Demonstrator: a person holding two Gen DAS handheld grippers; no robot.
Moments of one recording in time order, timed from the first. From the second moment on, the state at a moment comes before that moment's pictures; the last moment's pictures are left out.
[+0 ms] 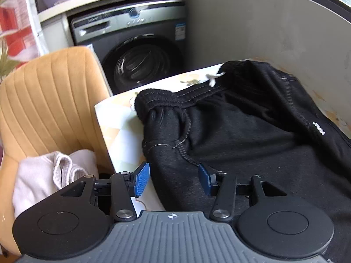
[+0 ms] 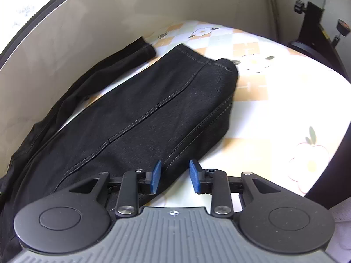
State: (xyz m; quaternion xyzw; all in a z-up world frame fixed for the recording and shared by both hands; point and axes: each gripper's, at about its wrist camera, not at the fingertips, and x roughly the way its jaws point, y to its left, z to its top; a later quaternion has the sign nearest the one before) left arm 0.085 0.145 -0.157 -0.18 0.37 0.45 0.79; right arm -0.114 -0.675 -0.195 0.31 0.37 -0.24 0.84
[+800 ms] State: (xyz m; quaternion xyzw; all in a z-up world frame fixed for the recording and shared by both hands) left arm 0.166 -0.055 -0.214 -0.03 0.47 0.09 0.88; right arm 0.018 -0.618 -0.187 0.10 0.40 -0.14 0.90
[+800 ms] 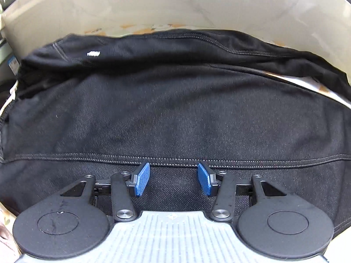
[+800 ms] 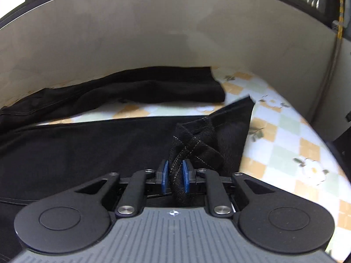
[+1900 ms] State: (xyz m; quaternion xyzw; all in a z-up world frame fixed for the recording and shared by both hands) left arm 0.167 -0.039 -0.214 -0.04 0.47 0.09 0.88; right arm -0.009 -0.678 -0.177 0.18 0.37 -0.24 0.88
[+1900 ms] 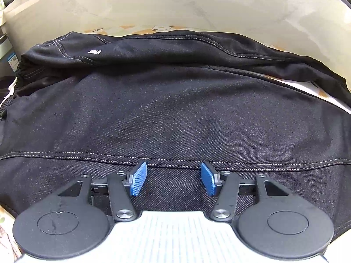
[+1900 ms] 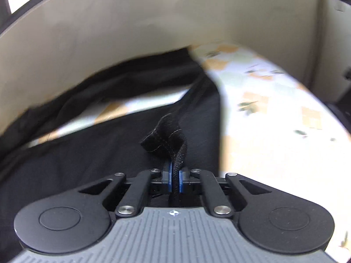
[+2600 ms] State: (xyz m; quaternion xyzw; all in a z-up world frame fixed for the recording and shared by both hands) left arm 0.147 -0.084 -0.208 0.00 0.48 0.12 0.87; right arm -0.155 -0.767 -0.187 0.35 0.33 -0.35 0.81
